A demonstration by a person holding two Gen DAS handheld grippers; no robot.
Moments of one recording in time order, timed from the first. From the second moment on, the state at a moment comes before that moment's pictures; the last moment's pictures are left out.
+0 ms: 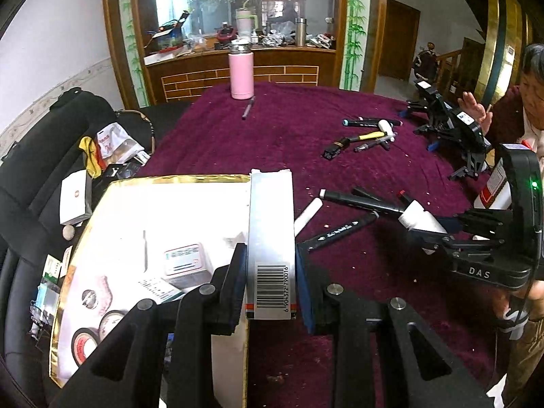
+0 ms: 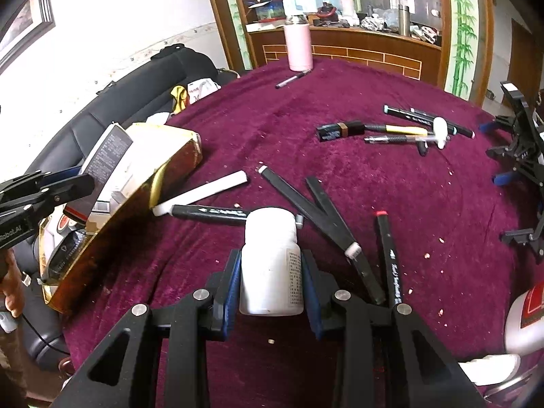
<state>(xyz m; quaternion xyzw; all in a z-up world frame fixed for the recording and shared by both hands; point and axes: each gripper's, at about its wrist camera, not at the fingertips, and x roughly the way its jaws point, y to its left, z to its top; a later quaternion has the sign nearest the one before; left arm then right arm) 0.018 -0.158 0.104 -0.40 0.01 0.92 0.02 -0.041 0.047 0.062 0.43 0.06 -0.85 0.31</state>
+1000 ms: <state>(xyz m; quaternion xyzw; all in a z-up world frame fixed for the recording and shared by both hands) 0.055 -0.233 0.110 -0.38 -0.02 0.92 -0.09 -0.001 -0.044 0.090 0.39 0.11 -0.83 0.38</state>
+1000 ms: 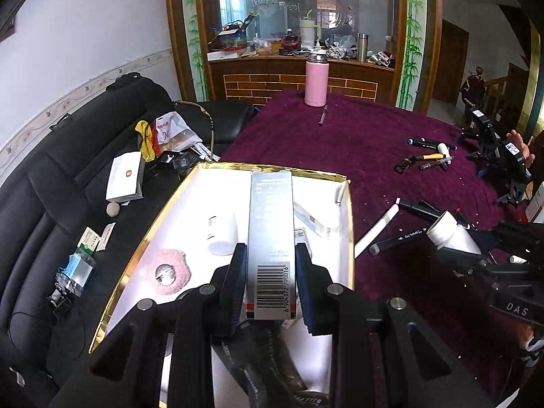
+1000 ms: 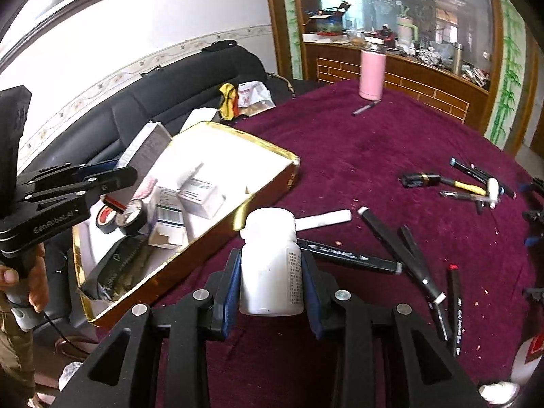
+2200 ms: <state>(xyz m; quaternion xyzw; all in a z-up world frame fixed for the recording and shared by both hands) 0.076 -0.290 0.096 -0.38 -0.05 0.91 -0.14 0.026 -0.105 0.097 0.38 0.14 -0.81 0.43</state>
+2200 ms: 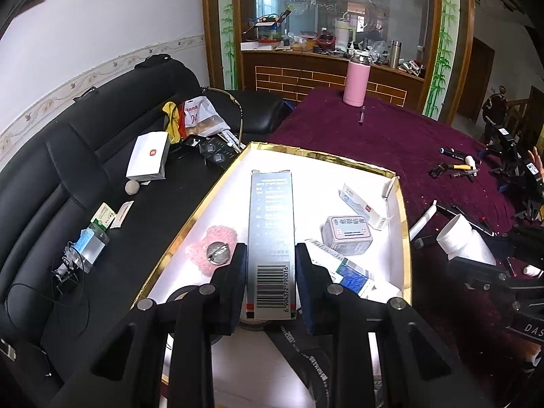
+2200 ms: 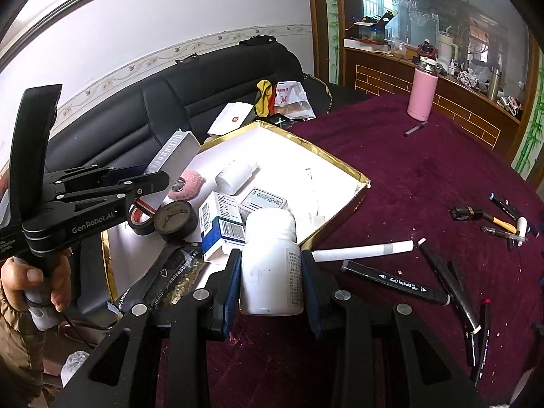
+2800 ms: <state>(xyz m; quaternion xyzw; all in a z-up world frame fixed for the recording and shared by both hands) 0.089 -0.331 0.078 -0.40 -0.08 0.90 -0.17 0.030 -0.136 0.100 0.37 0.16 -0.80 0.45</state>
